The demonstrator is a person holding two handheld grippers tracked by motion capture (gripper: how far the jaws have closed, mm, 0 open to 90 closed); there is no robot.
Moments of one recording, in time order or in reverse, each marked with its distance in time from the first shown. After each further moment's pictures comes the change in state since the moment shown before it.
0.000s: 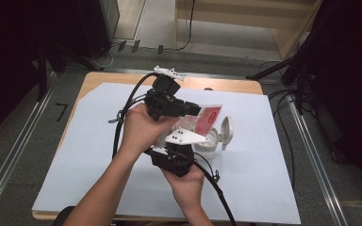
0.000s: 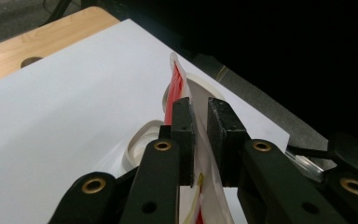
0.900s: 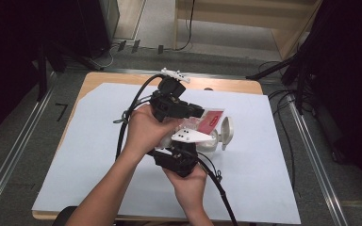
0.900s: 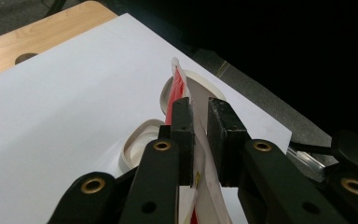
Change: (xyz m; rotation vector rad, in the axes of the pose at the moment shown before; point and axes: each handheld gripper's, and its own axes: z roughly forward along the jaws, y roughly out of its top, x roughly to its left) left arm -0.002 0.001 0.011 0.037 0.014 0.006; right arm -0.005 -0.001 -0.006 -0.012 0.057 0.100
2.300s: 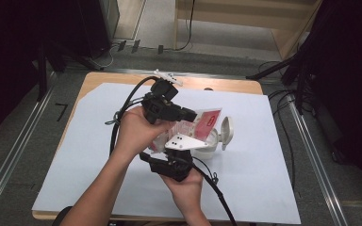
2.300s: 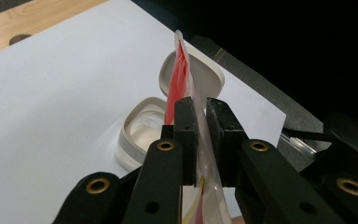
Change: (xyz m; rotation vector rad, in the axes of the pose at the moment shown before) left arm 0.006 -0.011 -0.013 0.054 -0.030 -0.009; right arm 0.003 -0.017 0.011 0.010 0.010 -0.091
